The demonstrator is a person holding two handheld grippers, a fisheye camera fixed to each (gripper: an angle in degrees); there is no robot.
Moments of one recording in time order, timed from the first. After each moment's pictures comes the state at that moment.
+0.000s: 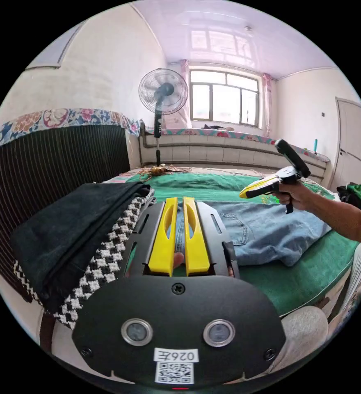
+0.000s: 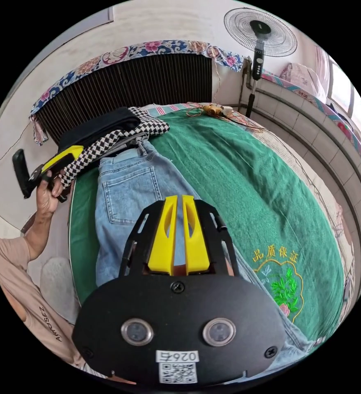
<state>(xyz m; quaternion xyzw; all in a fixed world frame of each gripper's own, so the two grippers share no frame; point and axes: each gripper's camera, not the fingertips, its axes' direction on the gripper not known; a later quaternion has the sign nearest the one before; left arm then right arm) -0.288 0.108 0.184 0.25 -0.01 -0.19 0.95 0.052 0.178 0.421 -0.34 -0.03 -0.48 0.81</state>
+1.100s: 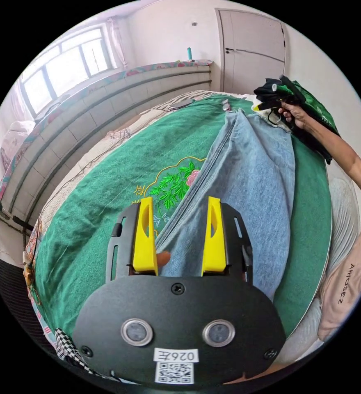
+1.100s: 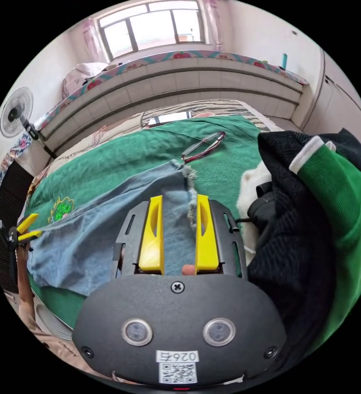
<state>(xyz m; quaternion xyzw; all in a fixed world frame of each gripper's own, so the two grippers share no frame) 0.041 -0.270 0.342 0.07 0.22 0.24 0.94 0.516 -0.101 0.012 -0.16 0.35 -0.06 0.92</state>
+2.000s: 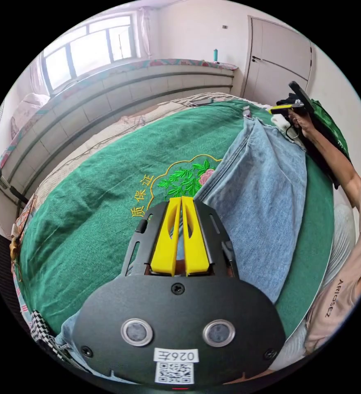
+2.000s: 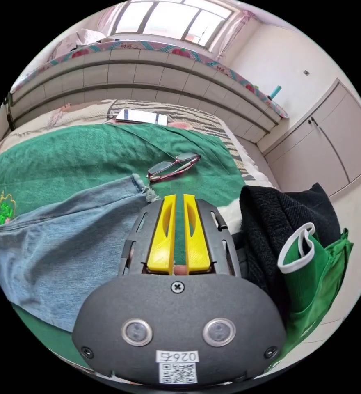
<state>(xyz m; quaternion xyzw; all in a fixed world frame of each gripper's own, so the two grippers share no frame) 0.050 -0.292 0.385 0.06 0.23 0.16 0.96 0.524 -0.156 0.017 -0.18 0.52 -0.16 0.82</state>
